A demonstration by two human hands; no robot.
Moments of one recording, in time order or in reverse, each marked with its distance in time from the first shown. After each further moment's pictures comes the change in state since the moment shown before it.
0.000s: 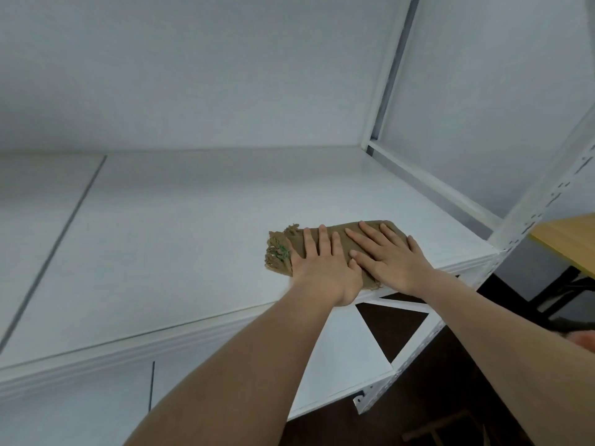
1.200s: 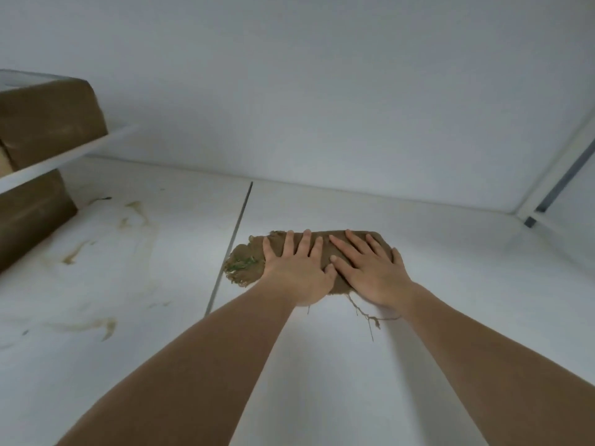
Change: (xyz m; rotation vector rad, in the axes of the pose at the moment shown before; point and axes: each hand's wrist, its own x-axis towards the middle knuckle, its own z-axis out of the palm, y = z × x) left_hand 0.020 -0.283 -0.064 0.031 0.089 -0.258; right_hand 0.158 -0.264 0.016 -0.034 -0.014 -0.297
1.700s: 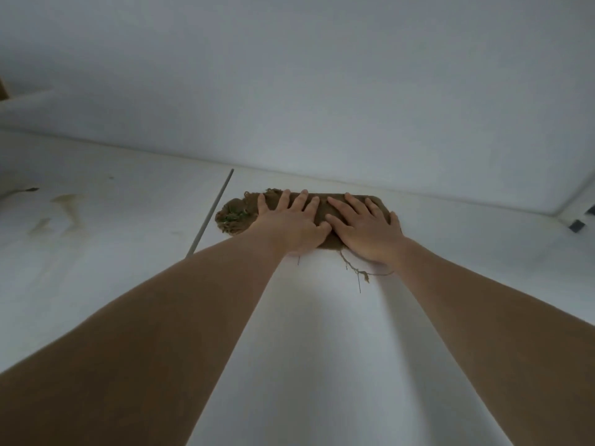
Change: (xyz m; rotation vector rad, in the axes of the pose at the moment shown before) left_hand 0.130 -0.019 -0.018 -0.022 0.022 -0.025; right_hand 0.128 0.028 -0.010 0.020 0.025 0.017
